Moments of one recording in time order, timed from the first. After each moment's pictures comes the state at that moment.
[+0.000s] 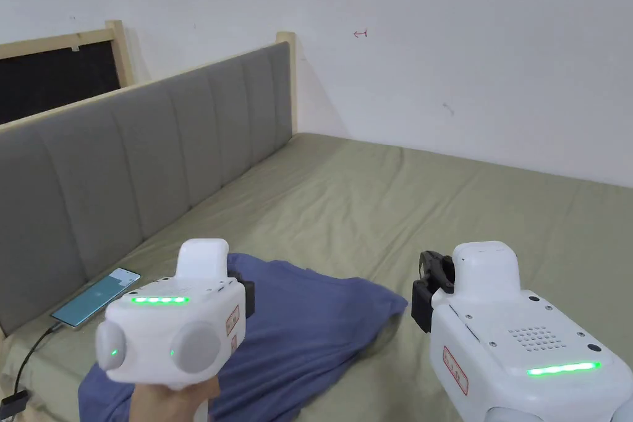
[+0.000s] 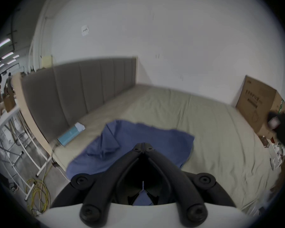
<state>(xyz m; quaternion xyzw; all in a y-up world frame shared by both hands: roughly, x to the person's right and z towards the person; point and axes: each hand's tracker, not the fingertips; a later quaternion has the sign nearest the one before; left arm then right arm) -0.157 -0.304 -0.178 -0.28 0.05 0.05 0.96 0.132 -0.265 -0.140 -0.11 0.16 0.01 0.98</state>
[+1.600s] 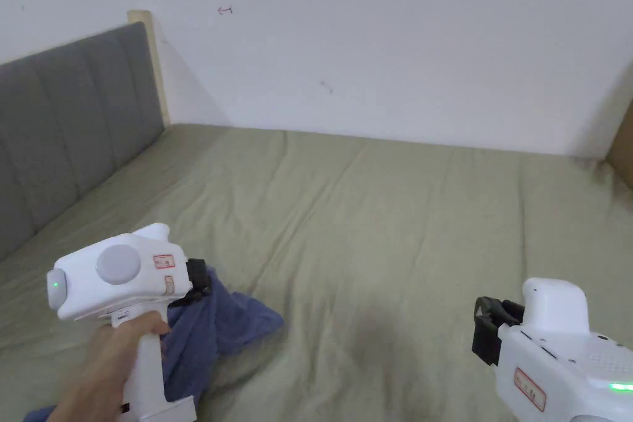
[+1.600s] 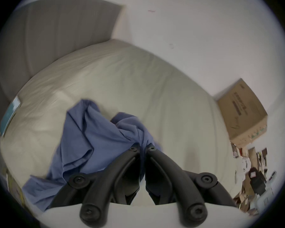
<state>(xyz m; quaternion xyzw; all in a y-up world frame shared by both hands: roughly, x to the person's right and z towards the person) -0.094 -0.320 -0.354 -0.39 -0.10 0.18 0.90 0.303 -0.303 -0.157 -0.21 -0.03 -0.07 0.97</state>
